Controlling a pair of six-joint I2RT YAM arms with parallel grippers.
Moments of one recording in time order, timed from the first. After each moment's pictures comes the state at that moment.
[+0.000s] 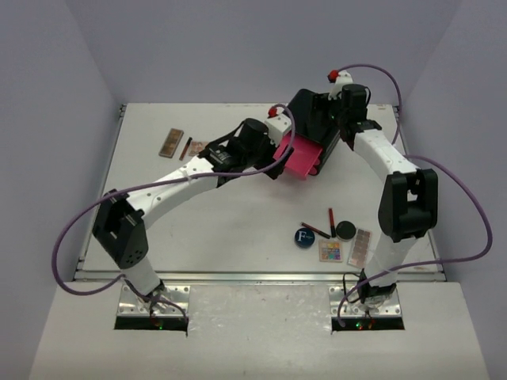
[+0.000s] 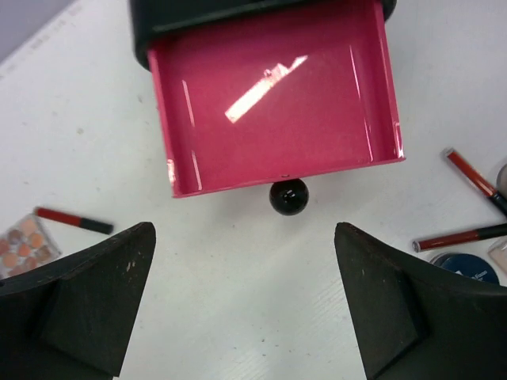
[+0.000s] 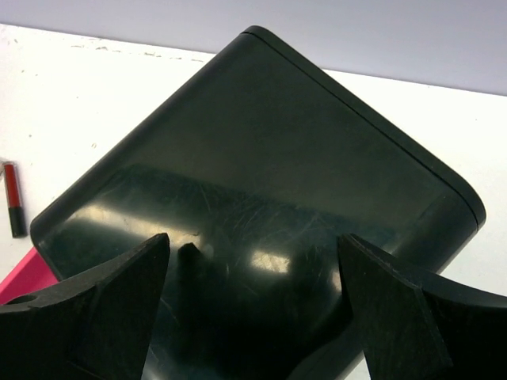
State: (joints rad) left arm -0.72 1.66 1.46 -0.35 -0.12 0.04; right arm 0.13 1.84 1.44 -0.03 -0.13 0.05
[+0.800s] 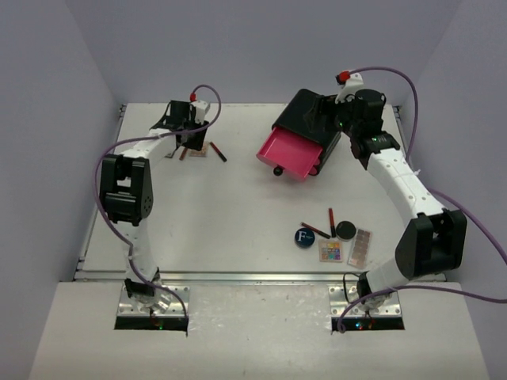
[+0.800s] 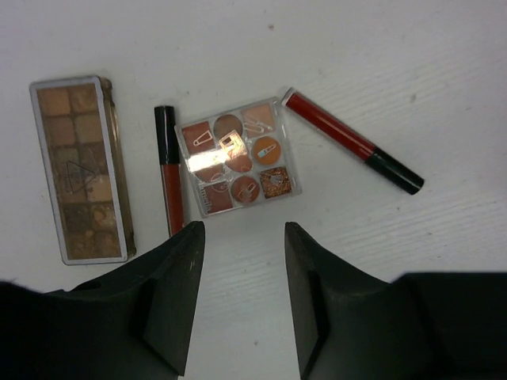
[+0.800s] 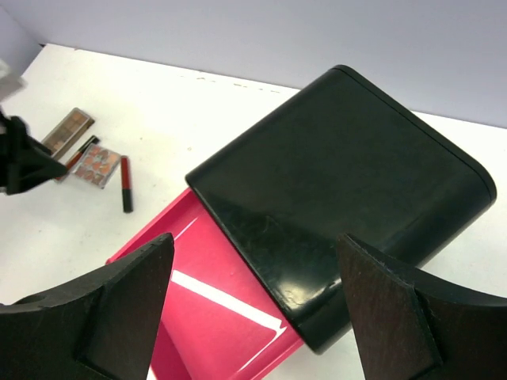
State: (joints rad) left arm -0.10 2.00 1.52 -0.32 0.06 0.20; right arm 0.17 1.51 1.27 -0.03 -0.22 0.09
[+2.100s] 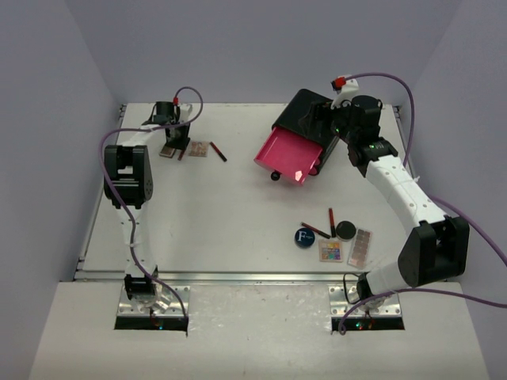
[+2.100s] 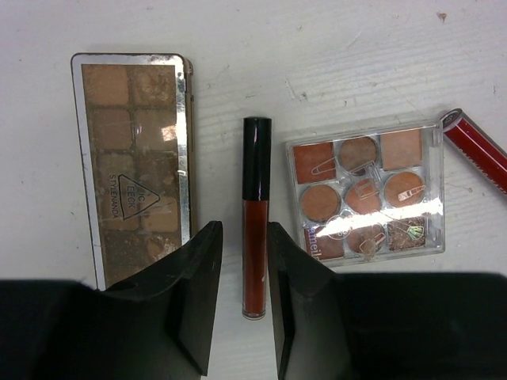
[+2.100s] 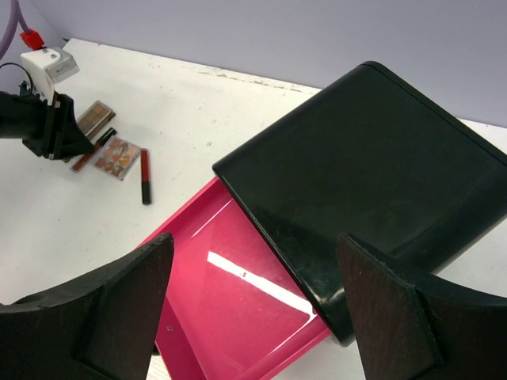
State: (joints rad) left arm 0.04 2.25 1.71 -0.38 0.10 0.19; right arm 0.21 1.46 1.20 0.00 -0.22 0.10
